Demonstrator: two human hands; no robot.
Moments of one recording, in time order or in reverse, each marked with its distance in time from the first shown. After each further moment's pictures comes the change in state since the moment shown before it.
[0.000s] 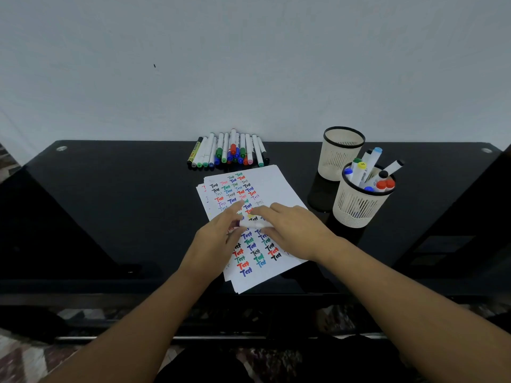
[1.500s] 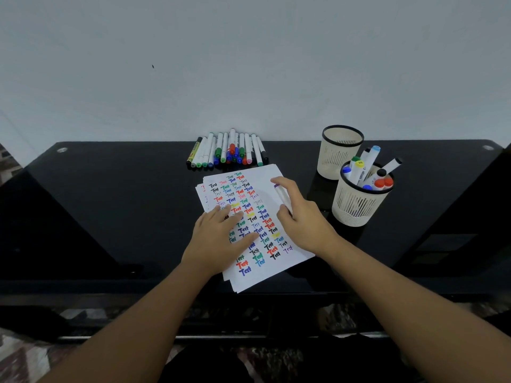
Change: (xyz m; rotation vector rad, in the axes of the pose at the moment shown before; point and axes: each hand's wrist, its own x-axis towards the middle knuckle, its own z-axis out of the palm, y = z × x) left_hand 0.015 -0.004 0.005 0.401 -0.265 -0.149; right_hand -0.008 0.011 0.003 0.605 0.279 0.230
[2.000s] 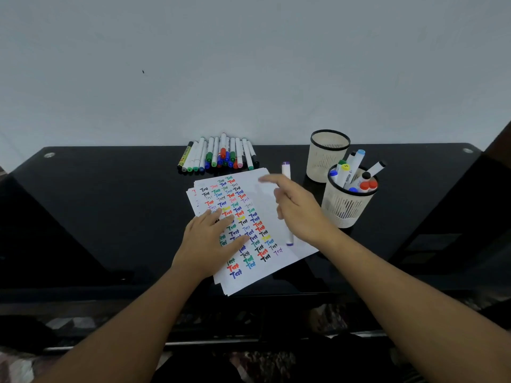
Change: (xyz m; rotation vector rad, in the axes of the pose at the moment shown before) left_hand 0.000 -0.002 0.002 -0.006 -0.007 -0.002; right_hand -0.002 -0.023 -0.027 0.164 0.104 -0.024
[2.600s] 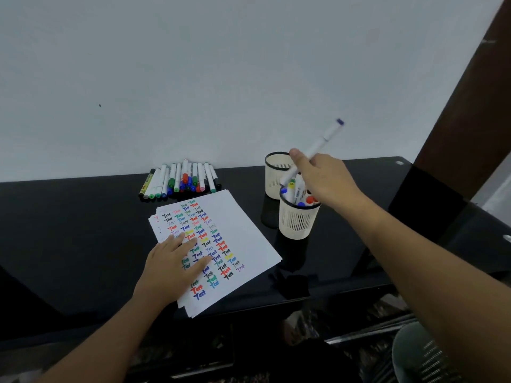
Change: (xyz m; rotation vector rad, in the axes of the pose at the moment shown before) left_hand 0.000 0.000 0.001 0.035 0.007 0.015; right_hand -0.002 -0.036 -0.139 -0.300 0.275 0.277
